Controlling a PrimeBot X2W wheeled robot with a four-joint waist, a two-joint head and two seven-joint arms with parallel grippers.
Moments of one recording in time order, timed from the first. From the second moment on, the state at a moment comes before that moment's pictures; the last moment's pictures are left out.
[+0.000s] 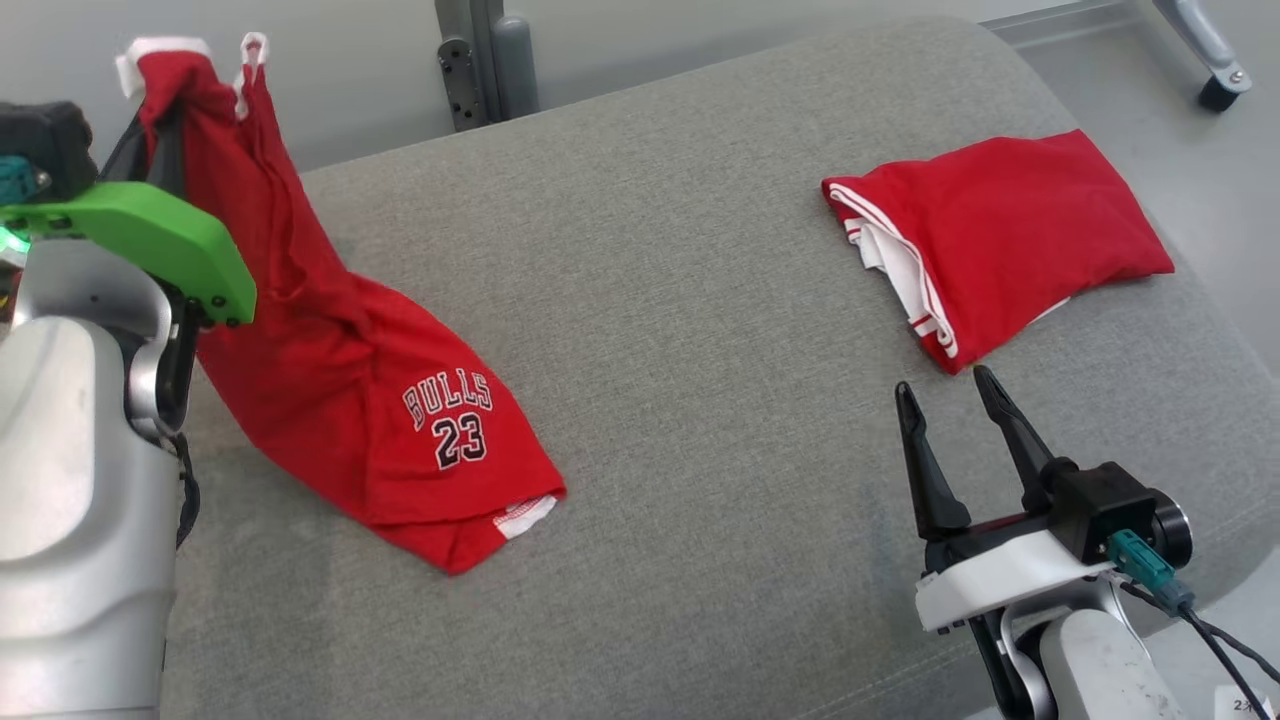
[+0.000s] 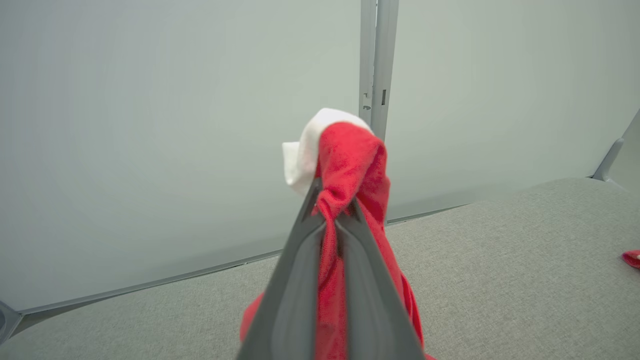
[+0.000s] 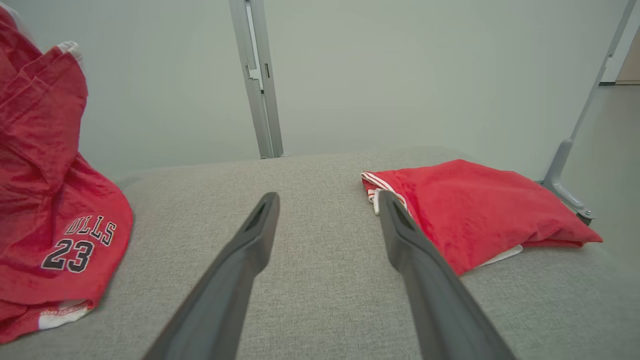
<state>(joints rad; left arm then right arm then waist) -0.71 0.28 -0.10 0.43 -0.29 -0.06 0.15 -0.11 -0.05 0.10 0.14 0.11 0.13 -0.26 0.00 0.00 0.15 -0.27</state>
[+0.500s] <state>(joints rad) -0.40 0.10 -0.37 0.33 -0.19 -0.04 -0.04 -0.08 -0.05 0.05 0.13 0.16 0.13 -0.26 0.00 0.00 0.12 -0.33</state>
